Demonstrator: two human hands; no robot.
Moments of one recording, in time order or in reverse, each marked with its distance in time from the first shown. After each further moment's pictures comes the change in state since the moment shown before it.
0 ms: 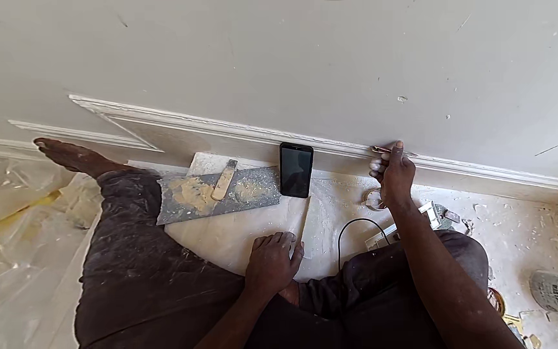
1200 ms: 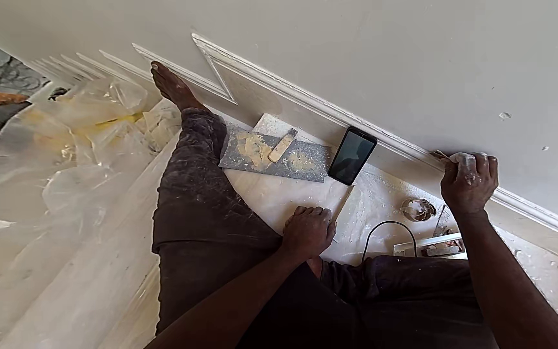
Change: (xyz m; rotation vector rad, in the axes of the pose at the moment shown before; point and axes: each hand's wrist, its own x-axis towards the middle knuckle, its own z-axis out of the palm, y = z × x) left_hand 0.003 0.012 -0.020 -0.031 -0.096 -0.073; right_hand 0.042 -0.004 -0.033 -1.272 -0.045 -1.449
